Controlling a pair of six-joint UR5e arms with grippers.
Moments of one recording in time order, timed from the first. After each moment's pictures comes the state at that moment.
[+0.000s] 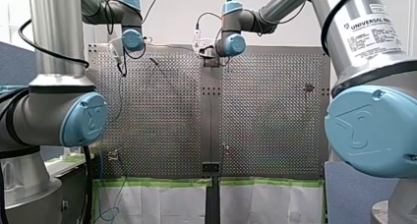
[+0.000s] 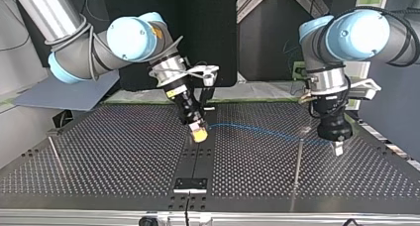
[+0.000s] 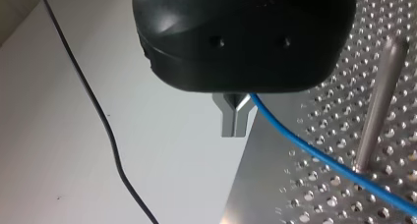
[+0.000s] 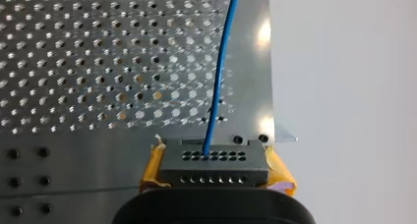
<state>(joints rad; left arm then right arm) -0.06 -1.47 -1.79 -2.78 -1.86 -1.89 2.30 -1.20 1.30 -0.23 1.46 1.60</state>
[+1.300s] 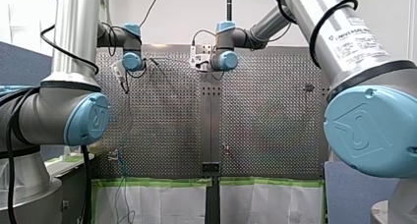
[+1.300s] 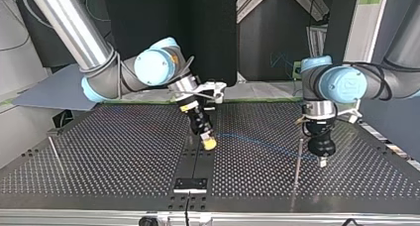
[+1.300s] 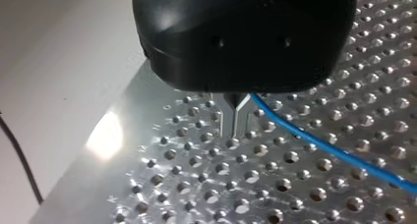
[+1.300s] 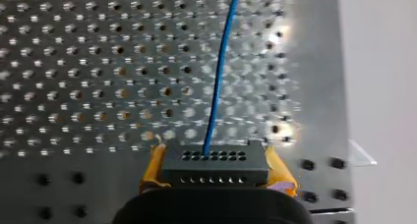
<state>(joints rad) 0.02 -1.71 -1.71 -2.69 -1.70 -1.93 2.30 -1.02 1.17 -0.25 1.45 1.60</state>
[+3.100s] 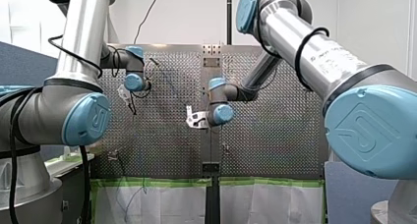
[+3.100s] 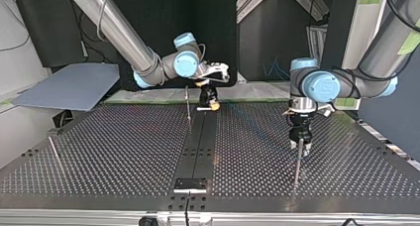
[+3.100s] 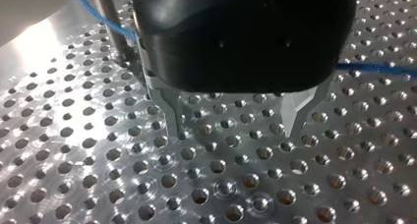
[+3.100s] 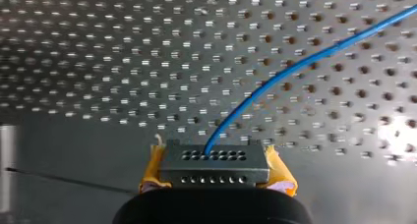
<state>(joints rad) 0.01 -1.85 -1.77 -2.58 -1.62 -2.06 2.33 -0.73 1.27 -0.33 1.54 1.54</state>
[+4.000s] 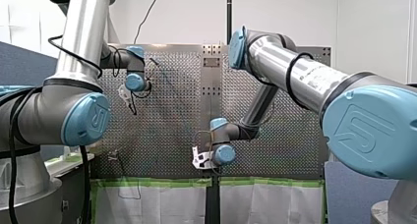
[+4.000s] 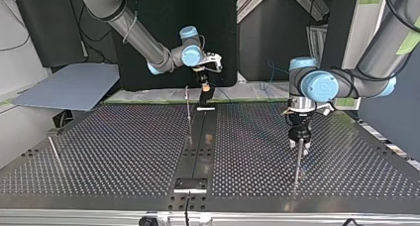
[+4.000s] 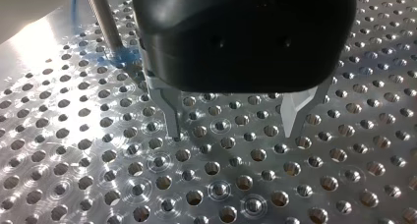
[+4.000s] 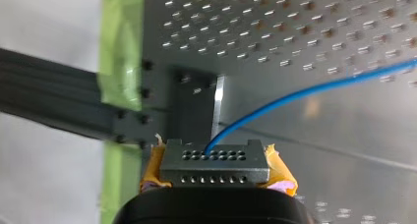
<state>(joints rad) 0.00 -1.85 -1.77 -2.58 -1.64 -2.06 2.31 -0.47 1.29 -0.44 1.68 1.54</state>
